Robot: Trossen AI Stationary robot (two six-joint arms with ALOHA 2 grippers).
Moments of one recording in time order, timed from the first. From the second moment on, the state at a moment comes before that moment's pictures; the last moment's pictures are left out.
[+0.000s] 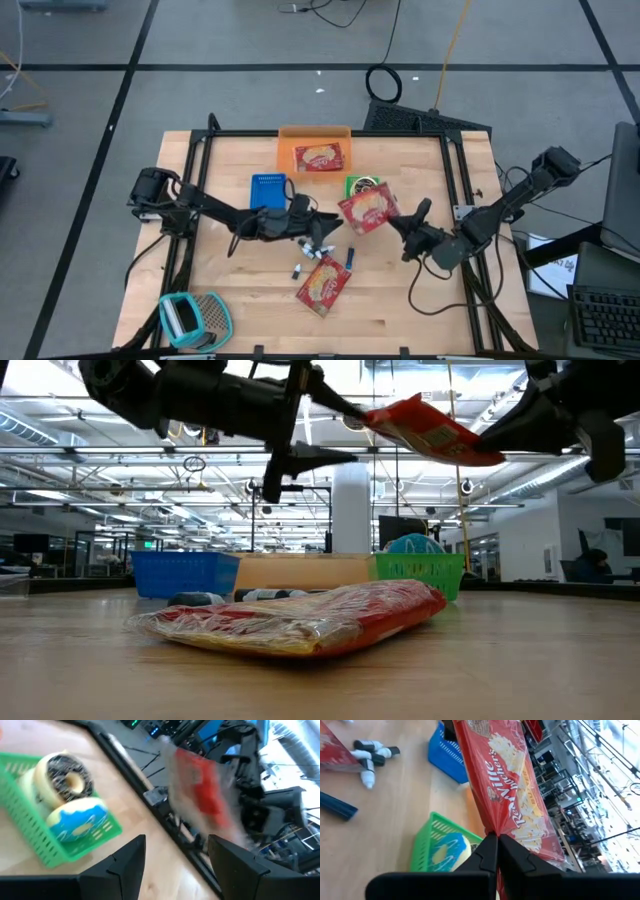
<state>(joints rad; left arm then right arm) -0.17 1.74 0.81 0.85 -0.37 -0.88 0.64 1.01 0.45 0.03 1.10 -0.41</state>
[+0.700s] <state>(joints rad) -0.10 1.74 0.96 0.69 -0.38 -0.82 0.58 1.01 0.45 0.02 1.12 -0.43</state>
